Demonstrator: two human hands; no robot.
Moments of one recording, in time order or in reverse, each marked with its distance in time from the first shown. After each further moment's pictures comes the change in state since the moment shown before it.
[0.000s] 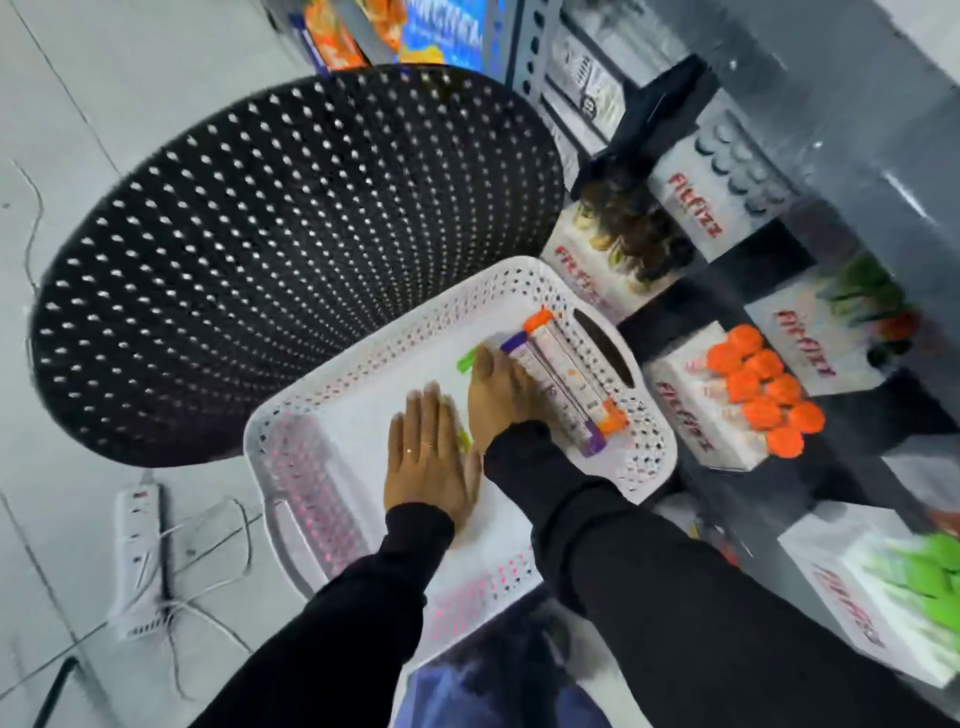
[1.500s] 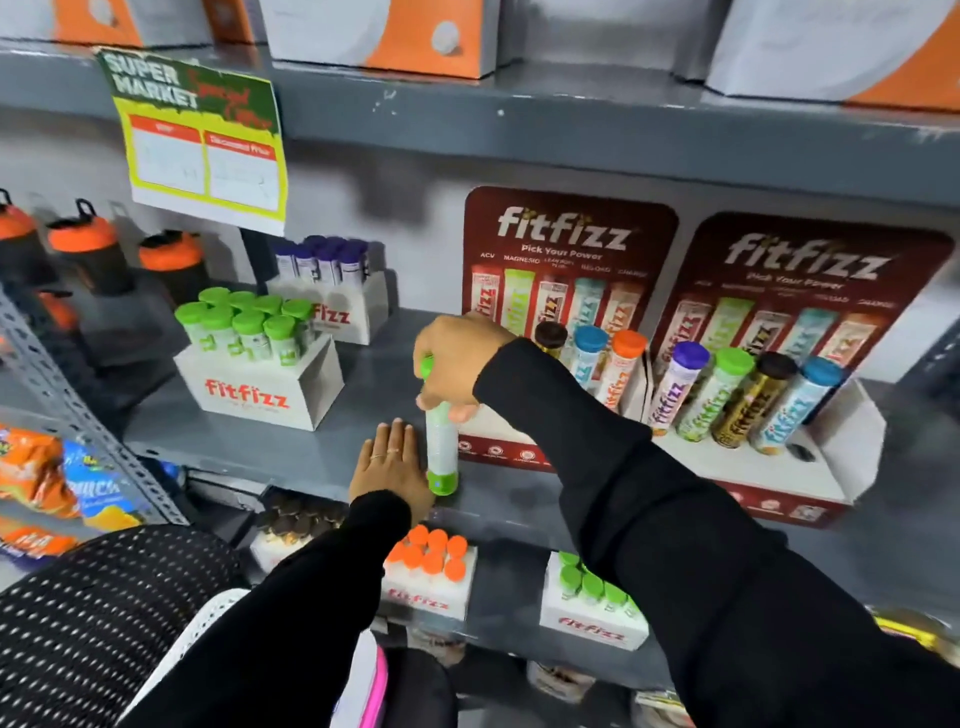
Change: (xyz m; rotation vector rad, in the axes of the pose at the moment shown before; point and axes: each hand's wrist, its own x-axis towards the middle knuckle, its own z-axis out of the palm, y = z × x) left_hand 0.050 0.322 -0.223 0.177 0.082 0.698; right_hand -0.310 0.086 -0.382 -0.060 0.563 0.181
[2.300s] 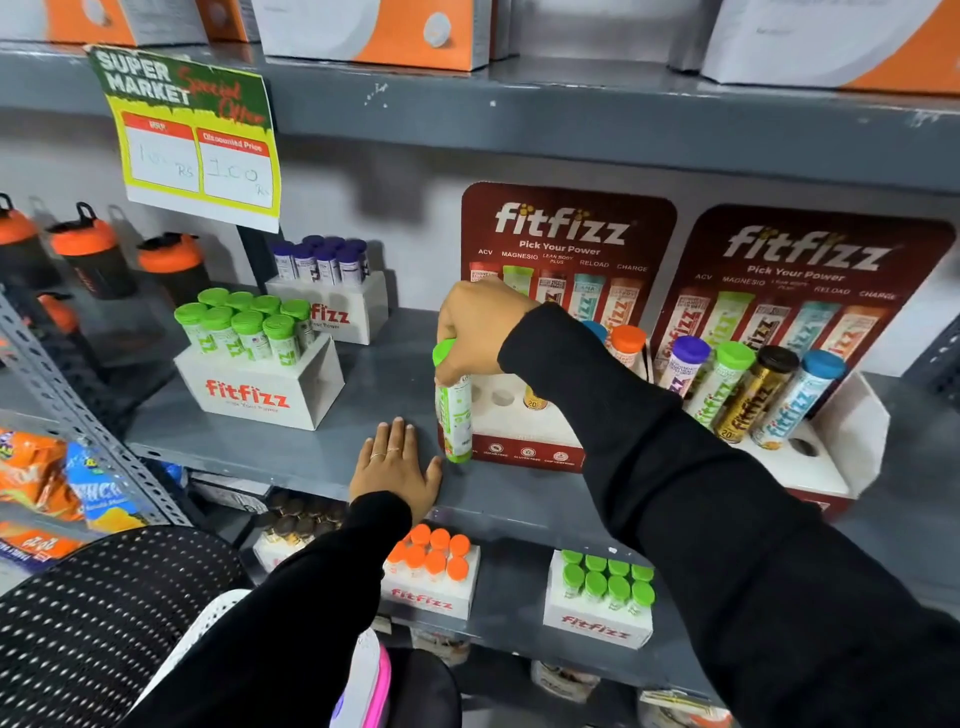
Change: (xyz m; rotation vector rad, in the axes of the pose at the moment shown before) left_hand -0.001 0.002 0.003 -0.012 0.078 -0.015; right_hand -0.003 0.012 -0.020 -0.113 0.094 -0.065
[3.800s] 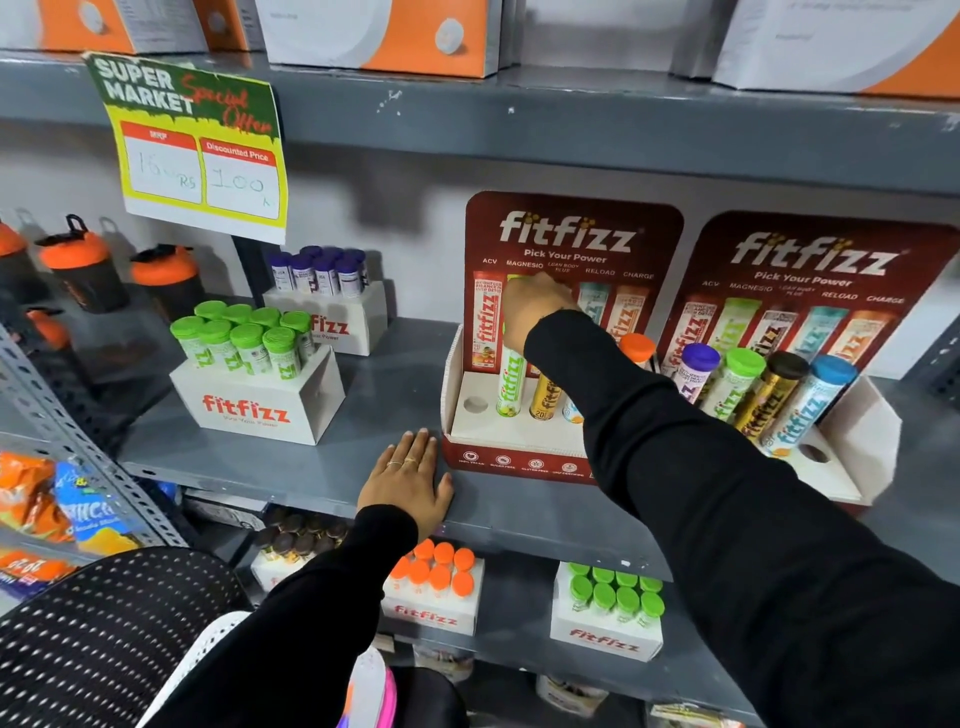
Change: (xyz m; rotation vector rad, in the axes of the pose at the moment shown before) left_hand -0.001 0.003 -0.014 0.038 -0.067 0.176; right_hand 0.040 0.041 0.011 -0.093 0.115 0.357
